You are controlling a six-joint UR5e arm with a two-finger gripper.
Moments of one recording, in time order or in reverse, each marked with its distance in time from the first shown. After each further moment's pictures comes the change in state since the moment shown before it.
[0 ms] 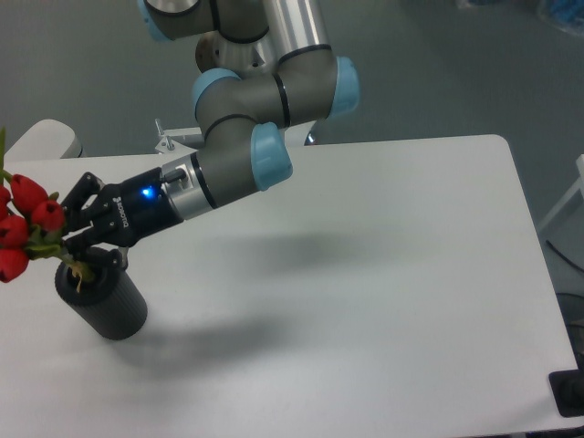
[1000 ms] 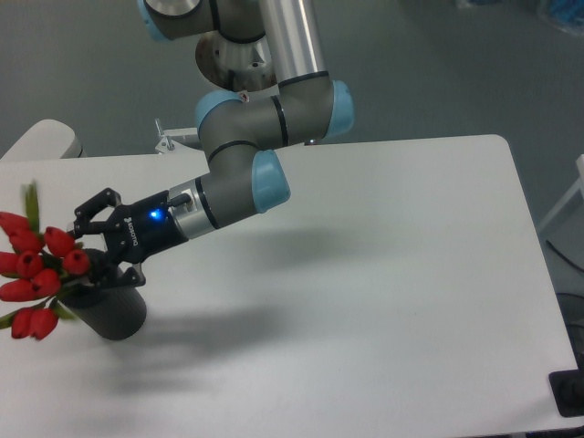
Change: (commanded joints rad) arm 0.005 -0.026 -0.057 0.017 0.025 0.061
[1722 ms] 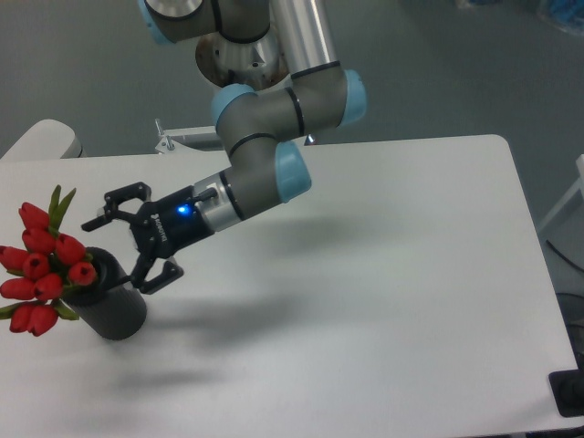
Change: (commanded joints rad) arm 0.132 0.038 -0.048 0.000 -0.002 -0.012
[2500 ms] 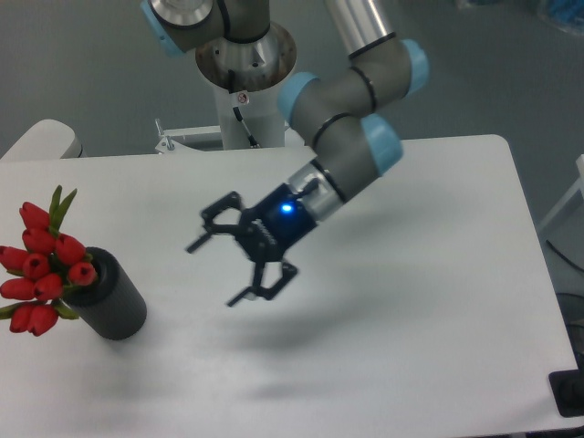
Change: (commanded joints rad) arm 0.222 -0.025 0.133 -0.008 0.263 -0.037
